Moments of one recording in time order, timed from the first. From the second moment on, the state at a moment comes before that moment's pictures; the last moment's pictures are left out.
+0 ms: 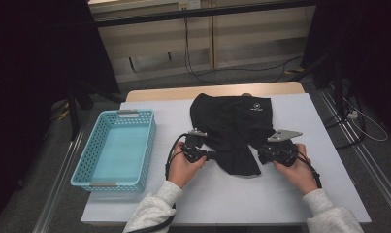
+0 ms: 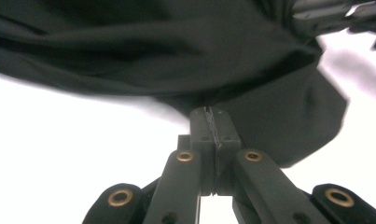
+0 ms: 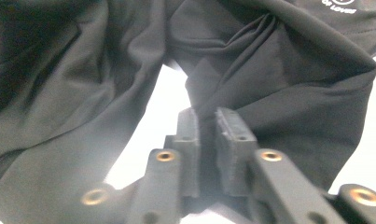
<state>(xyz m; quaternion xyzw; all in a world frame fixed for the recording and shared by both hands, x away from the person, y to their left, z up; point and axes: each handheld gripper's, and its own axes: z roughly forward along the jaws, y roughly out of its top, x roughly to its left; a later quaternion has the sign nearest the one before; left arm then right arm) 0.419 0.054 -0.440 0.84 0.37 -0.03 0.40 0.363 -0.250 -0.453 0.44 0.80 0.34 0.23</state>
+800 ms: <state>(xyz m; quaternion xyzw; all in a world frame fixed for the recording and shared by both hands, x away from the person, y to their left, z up) 0.429 0.111 -0.413 0.80 0.44 0.00 0.41 0.330 -0.284 -0.430 0.44 0.79 0.35 0.24</state>
